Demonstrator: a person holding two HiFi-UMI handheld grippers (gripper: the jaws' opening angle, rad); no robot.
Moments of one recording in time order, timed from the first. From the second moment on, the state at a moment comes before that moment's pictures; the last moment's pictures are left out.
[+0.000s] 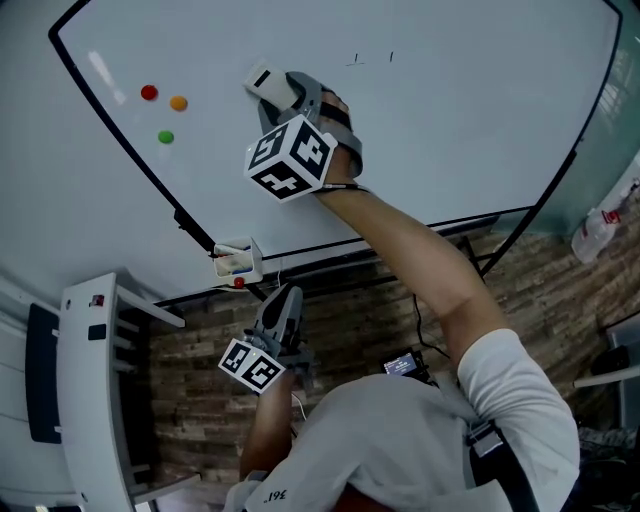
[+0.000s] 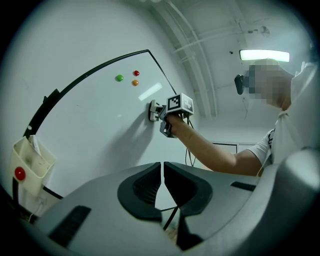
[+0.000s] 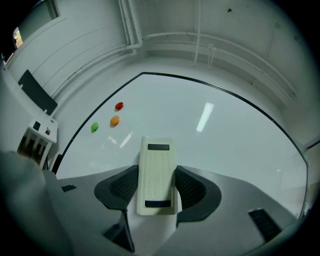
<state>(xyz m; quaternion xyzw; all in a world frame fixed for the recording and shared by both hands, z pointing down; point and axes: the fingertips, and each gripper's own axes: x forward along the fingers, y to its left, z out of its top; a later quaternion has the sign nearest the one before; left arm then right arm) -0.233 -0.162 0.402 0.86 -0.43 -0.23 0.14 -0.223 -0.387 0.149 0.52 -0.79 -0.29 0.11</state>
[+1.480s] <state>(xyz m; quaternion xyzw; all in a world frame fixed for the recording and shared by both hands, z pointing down) -0.123 -0.238 0.349 0.90 -0.36 -0.23 0.11 -0.061 -0.425 0.132 0.59 -0.76 -0.23 0.13</state>
